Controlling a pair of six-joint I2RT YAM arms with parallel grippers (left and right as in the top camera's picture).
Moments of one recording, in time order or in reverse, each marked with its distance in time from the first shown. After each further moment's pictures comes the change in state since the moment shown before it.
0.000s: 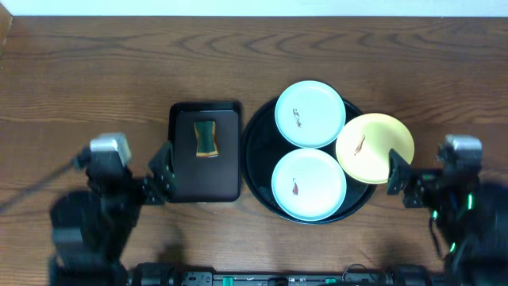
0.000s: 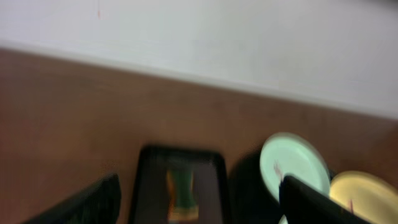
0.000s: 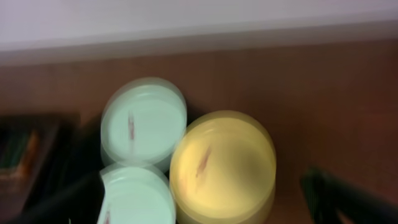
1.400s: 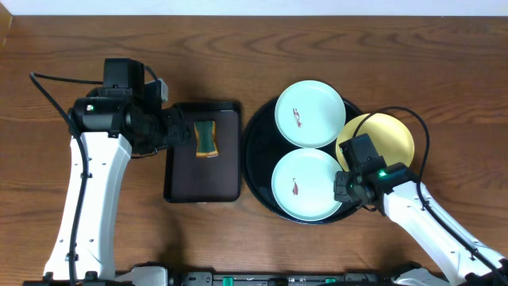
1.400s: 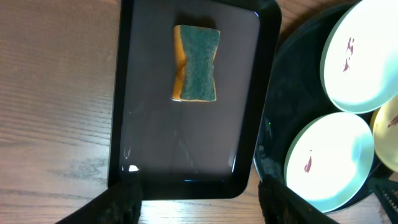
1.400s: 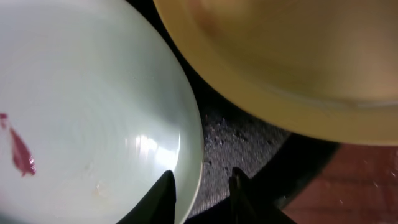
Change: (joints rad) left arm -0.001 0.843 0.393 -0.423 0.079 0.000; right arm 0.396 0.715 -0.233 0.129 0.145 0.419
